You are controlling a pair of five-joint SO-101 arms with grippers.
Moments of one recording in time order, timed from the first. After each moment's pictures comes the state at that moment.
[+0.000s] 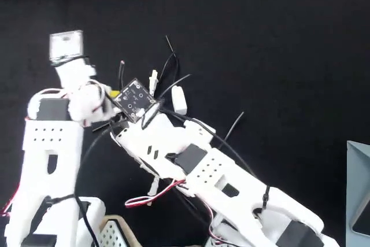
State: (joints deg) left arm -4.1 -37.1 35.7 68.7 7.3; right arm -48.7 -33.8 59.9 15.7 0.7
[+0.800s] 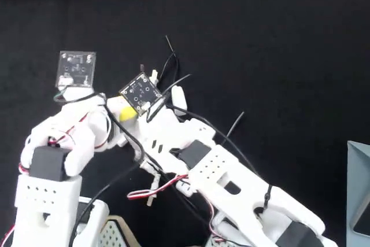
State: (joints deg) left arm 3.7 -61.6 43.0 72.0 4.2; right arm -45.5 -33.5 59.9 15.7 0.7
